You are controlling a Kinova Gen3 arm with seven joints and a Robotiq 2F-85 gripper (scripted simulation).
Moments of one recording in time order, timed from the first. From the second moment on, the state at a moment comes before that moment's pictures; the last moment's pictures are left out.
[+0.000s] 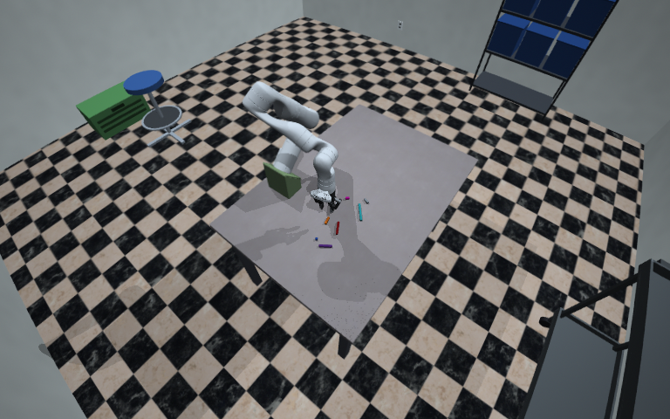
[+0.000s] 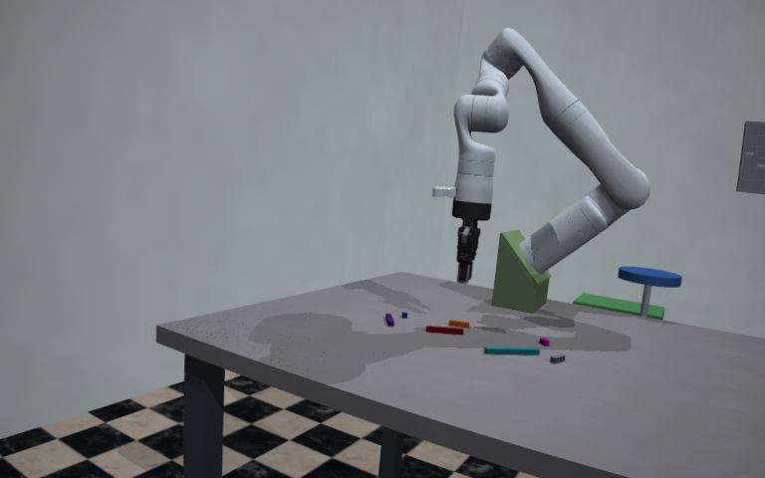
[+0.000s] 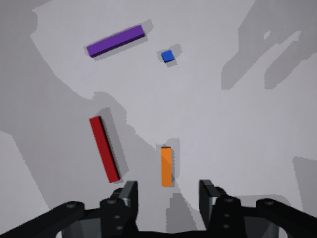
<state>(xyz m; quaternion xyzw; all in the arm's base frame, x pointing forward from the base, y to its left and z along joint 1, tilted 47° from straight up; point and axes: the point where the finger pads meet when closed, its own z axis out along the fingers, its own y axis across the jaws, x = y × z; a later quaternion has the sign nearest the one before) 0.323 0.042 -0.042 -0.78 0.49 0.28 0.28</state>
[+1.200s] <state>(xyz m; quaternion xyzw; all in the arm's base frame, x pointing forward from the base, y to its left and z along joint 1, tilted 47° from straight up) 0.380 0.015 -0.101 -0.53 0.75 0.38 0.16</state>
